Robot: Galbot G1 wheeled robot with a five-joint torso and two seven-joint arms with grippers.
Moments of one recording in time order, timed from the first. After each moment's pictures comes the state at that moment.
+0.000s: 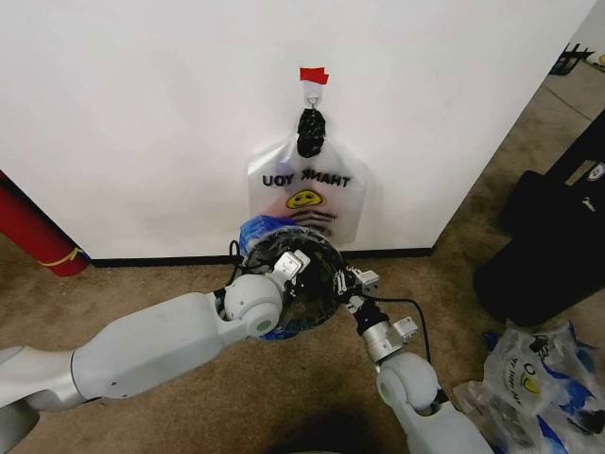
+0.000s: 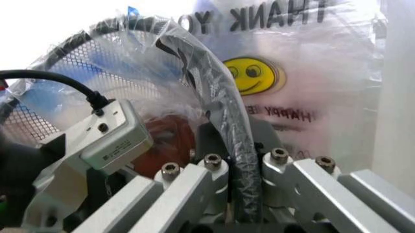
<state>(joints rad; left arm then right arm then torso) 0.24 -0.90 0.71 -1.82 -1.03 0.74 -0.63 -1.22 1.31 0.20 1.86 0.33 0.13 -0.09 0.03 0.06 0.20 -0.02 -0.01</state>
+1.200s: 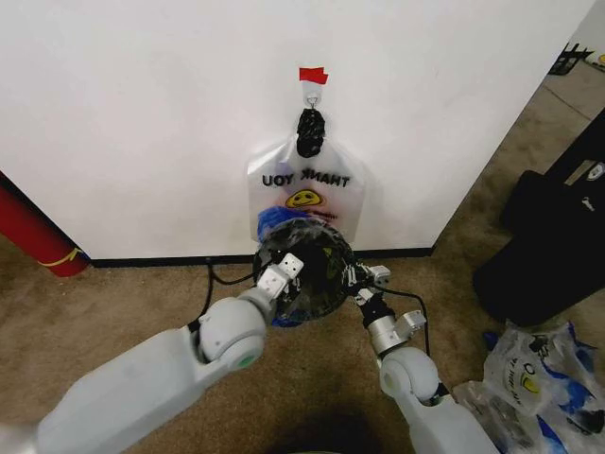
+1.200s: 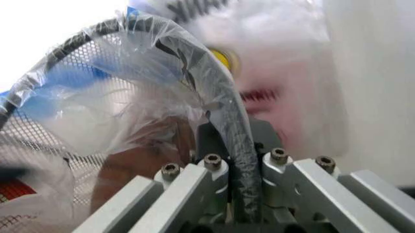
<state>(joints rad) 0.73 -0.83 0.21 -2.26 -0.80 0.74 -0.53 -1.17 1.31 0.21 1.78 0.59 0.13 -0.04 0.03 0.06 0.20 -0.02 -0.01</state>
